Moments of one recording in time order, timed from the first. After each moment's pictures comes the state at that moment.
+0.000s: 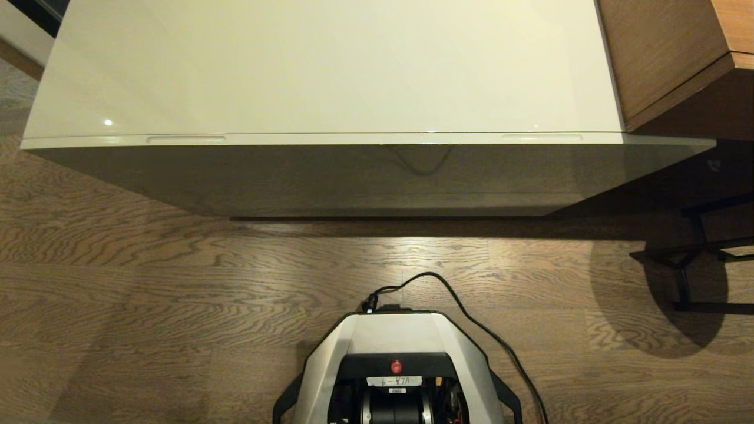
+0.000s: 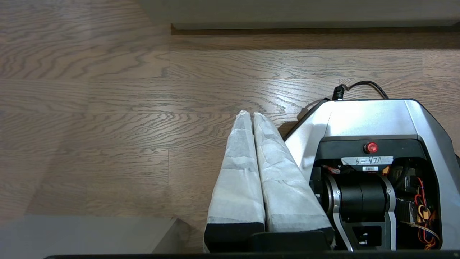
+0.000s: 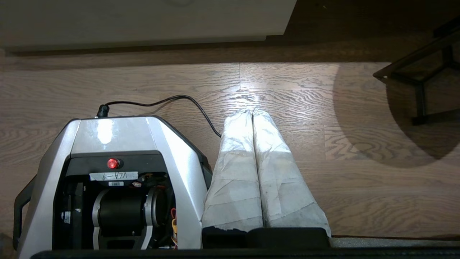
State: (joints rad) left arm 0.00 0.00 0.00 0.01 0.01 0.00; right arm 0.00 0.00 0.00 0.00 0.00 0.01
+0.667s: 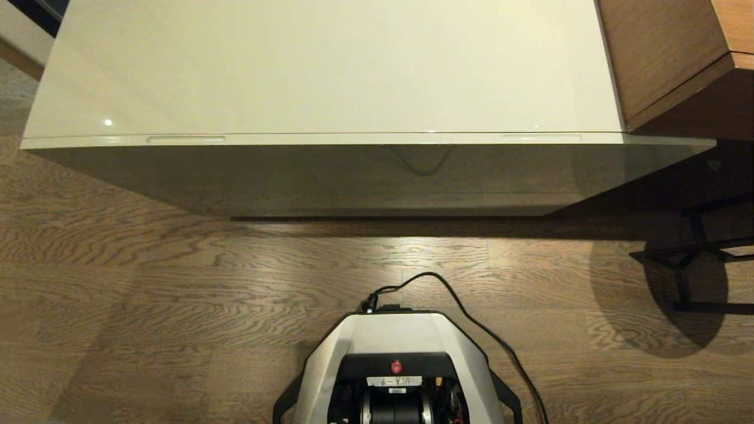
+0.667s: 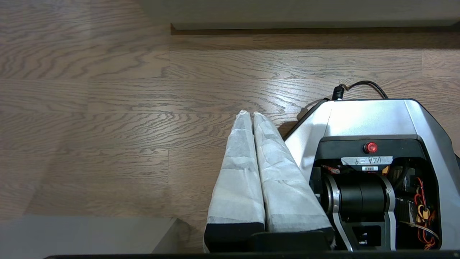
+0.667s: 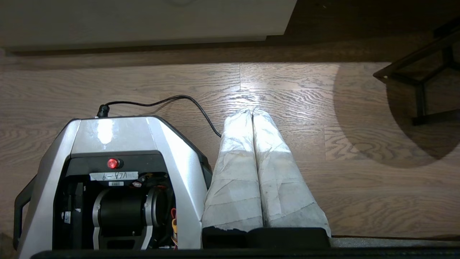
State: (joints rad) left arm 0.00 0.00 0.00 0.01 0.01 0.00; right arm 0.00 0.00 0.00 0.00 0.00 0.01
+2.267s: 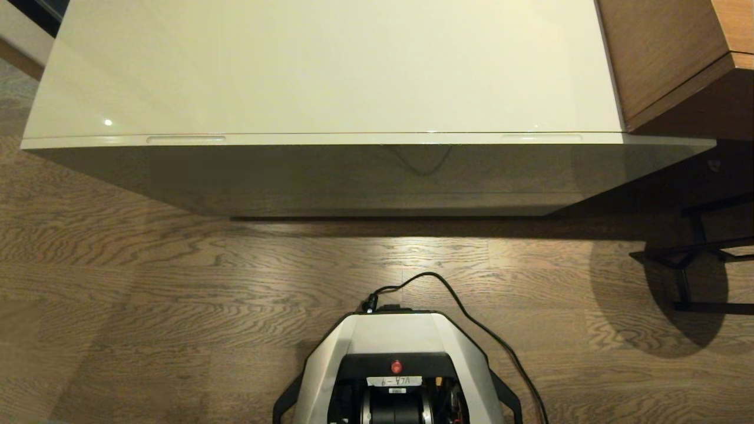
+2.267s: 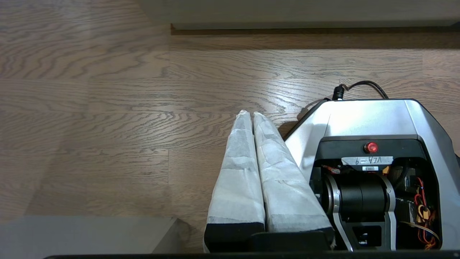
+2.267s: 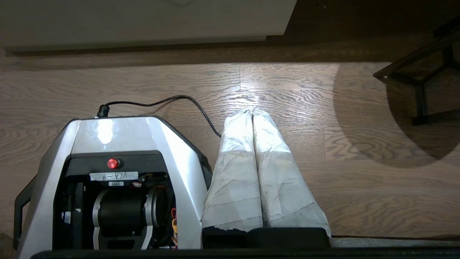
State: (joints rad) left arm 0.00 0.00 0.00 0.01 0.01 0.00; right arm 0.00 0.00 0.00 0.00 0.00 0.01
